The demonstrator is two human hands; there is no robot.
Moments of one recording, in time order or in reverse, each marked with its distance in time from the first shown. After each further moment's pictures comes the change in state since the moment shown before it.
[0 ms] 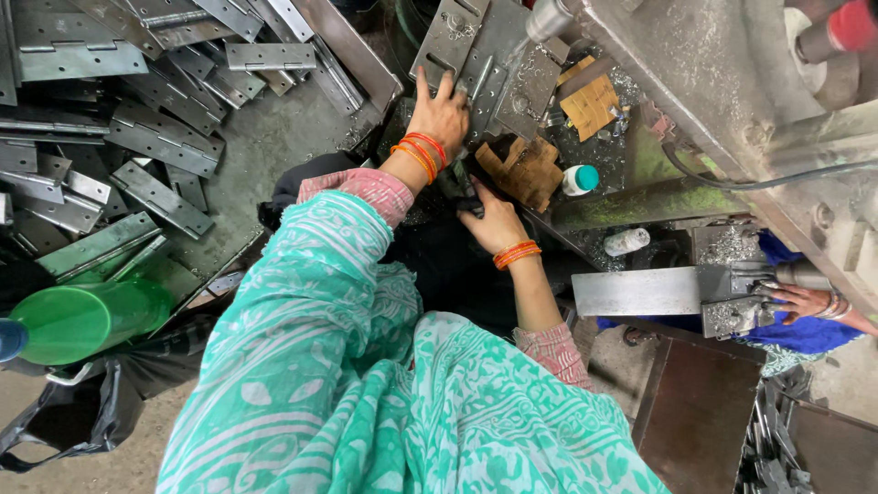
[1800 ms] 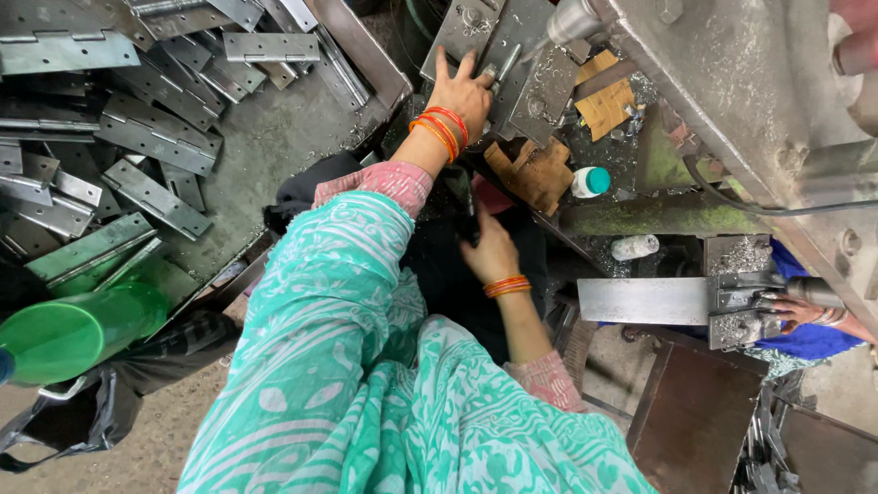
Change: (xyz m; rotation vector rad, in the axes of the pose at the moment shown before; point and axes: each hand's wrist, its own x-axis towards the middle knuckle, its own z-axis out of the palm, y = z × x) left_hand 0.043 -0.012 0.016 -0.300 -0.186 -0.056; right_hand -0.020 0.019 0.057 -0.067 0.092 0.098
